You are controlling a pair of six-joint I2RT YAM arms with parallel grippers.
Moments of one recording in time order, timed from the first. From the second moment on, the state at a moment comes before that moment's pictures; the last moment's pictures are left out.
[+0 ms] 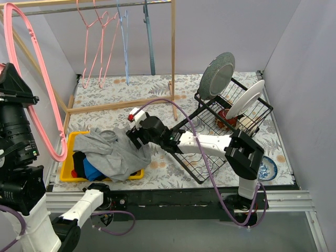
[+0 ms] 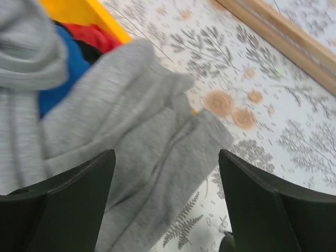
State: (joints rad) left arm -0.15 0.88 1.91 -0.42 -0.43 0.01; right arm 1.15 1.83 1.30 0.12 0.13 0.05
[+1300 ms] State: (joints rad) left arm -0.15 0.85 1.84 -0.42 -0.45 -0.01; right arm 1.10 1.98 1.34 0.12 0.19 0.26
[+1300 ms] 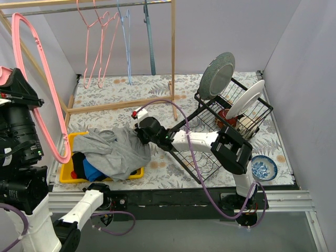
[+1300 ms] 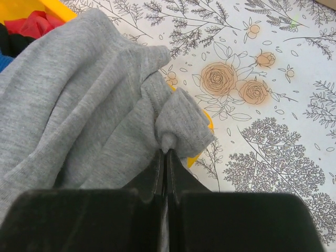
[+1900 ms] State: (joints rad) left arm -0.15 0.84 1.83 -0.44 -0.45 -0.04; right arm 1.15 1.83 1.39 0.19 0.00 0.13
